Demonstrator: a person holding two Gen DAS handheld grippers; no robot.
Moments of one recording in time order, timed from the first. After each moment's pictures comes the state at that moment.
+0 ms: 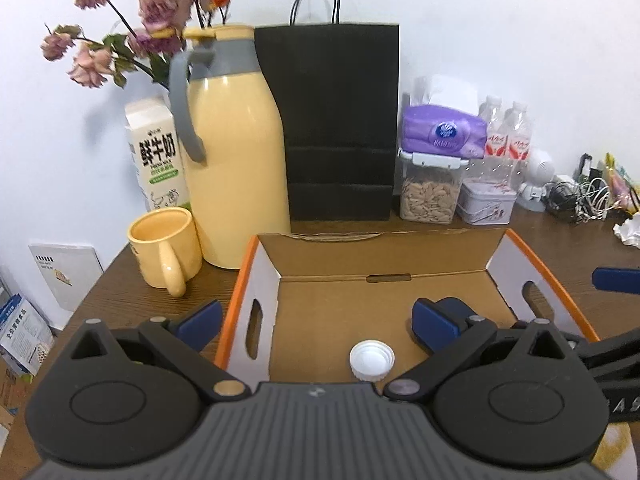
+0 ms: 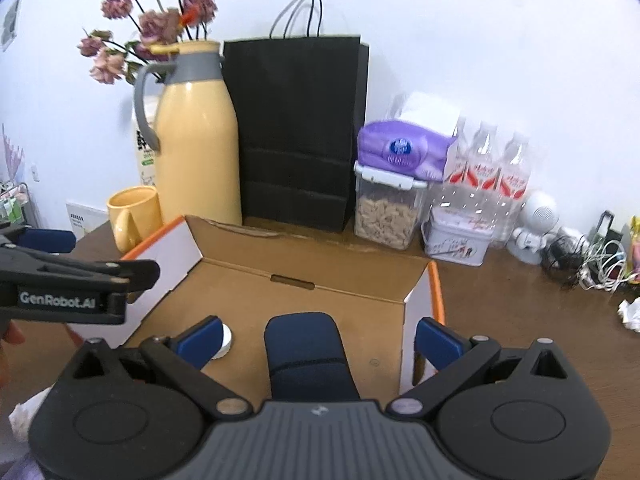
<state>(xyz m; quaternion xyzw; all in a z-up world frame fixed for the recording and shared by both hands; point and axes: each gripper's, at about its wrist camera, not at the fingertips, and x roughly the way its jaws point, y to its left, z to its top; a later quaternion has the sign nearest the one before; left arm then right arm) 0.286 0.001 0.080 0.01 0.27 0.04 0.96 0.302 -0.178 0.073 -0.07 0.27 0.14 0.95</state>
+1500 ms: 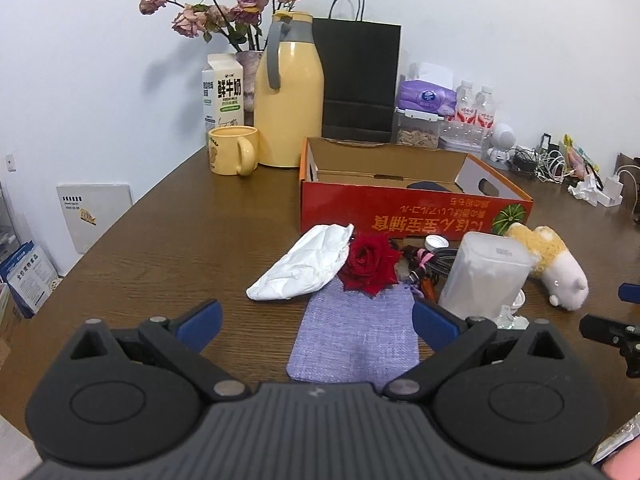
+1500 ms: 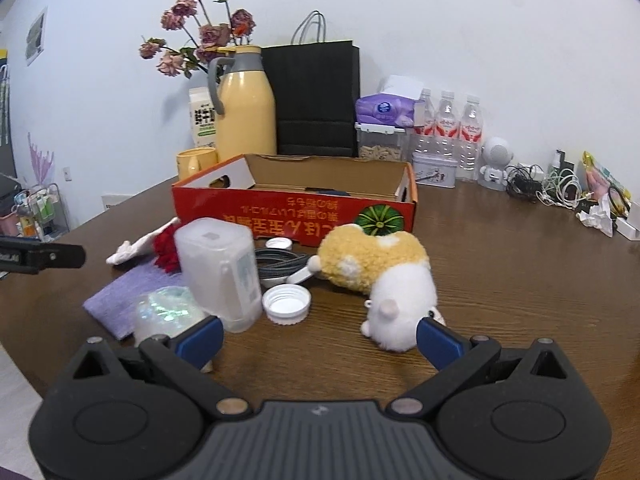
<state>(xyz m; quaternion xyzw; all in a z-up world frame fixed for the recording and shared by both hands) 0.042 0.053 0.030 -0.03 0.27 0.03 0.96 0.057 -0.236 0.009 -0.04 0.26 0.16 0.95</state>
